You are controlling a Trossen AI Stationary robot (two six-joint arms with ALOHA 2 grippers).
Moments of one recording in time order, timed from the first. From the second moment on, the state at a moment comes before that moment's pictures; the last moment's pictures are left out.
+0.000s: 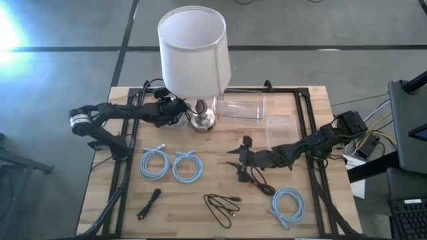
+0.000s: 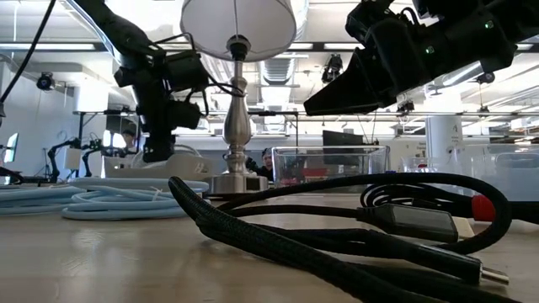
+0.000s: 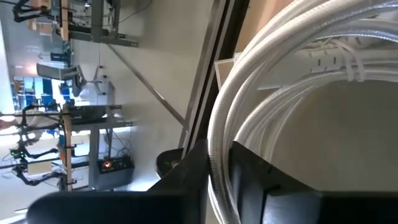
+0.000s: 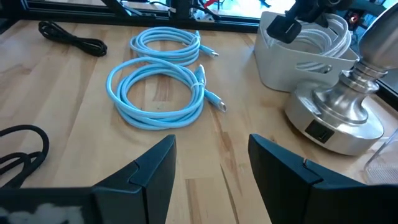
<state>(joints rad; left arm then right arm) 0.45 1.44 0.76 -0.37 -0.87 0.37 0.29 1.59 0.62 0.56 0.44 0.10</state>
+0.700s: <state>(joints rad) 0.39 1.44 0.76 -0.40 -1.04 0.37 0.29 1.59 0.62 0.56 0.44 0.10</state>
